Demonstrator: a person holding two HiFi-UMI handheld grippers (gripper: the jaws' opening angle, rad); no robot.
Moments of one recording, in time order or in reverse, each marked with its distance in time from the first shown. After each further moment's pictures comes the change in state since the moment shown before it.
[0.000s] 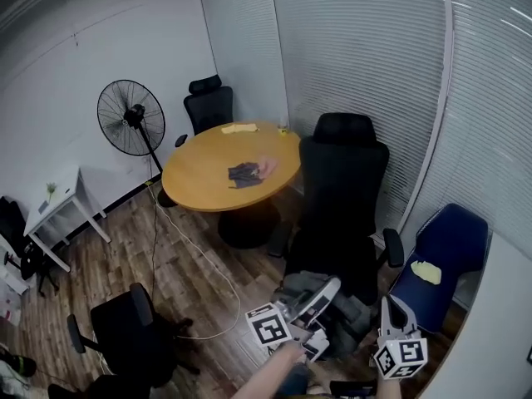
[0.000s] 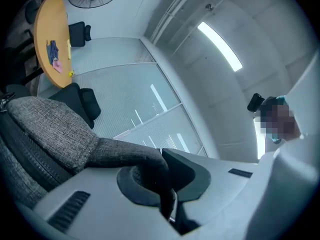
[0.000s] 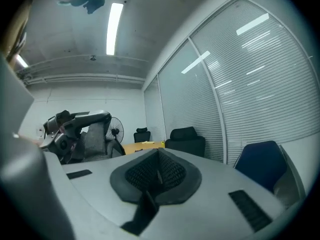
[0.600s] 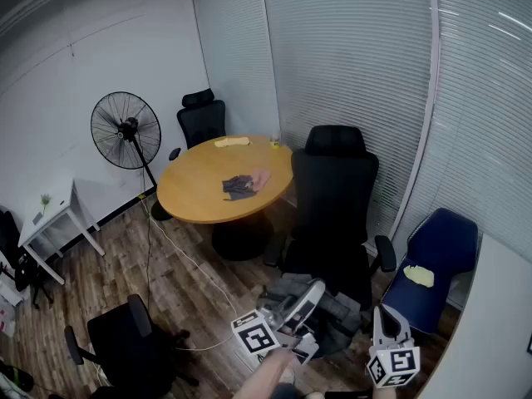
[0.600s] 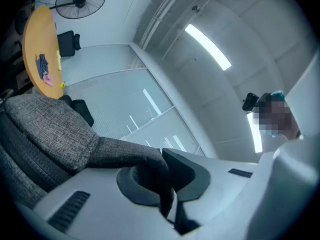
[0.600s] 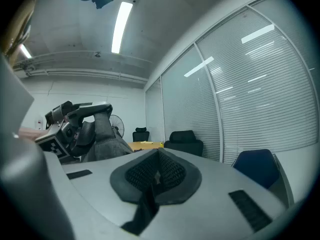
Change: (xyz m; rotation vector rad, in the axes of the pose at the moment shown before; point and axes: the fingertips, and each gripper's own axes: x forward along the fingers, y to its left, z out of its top) left arm -0.020 -0.040 0.030 0.097 -0.045 -0.037; right arm -0.025 0.028 0.010 -0.064 -0.013 -0.017
